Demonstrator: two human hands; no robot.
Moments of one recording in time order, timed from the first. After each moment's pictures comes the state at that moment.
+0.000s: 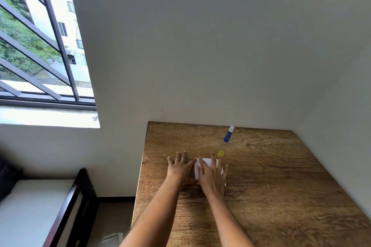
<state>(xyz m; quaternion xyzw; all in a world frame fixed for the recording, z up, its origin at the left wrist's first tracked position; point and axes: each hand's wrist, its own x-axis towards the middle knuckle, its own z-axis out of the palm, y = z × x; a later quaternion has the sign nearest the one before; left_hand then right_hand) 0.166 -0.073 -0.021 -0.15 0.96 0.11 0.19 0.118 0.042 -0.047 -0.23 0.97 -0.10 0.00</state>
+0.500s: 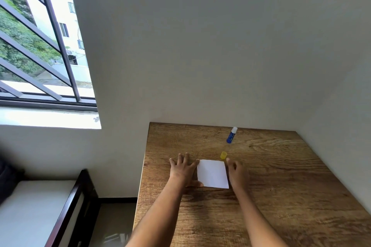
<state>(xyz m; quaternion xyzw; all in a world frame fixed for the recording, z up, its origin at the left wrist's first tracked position) 0.169 -0.072 -0.015 -0.14 0.97 0.10 0.18 0.063 0.084 -0.041 -0.08 0.94 -0.33 -0.02</state>
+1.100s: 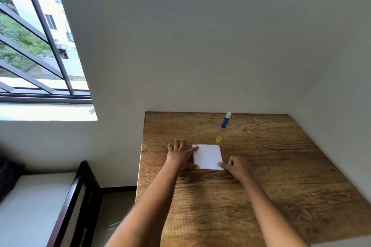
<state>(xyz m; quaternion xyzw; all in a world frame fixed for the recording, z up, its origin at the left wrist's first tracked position) 0.167 -0.077 -0.018 -0.11 0.97 0.09 0.18 0.072 0.123 -0.026 -0.16 0.96 -0.19 0.13</state>
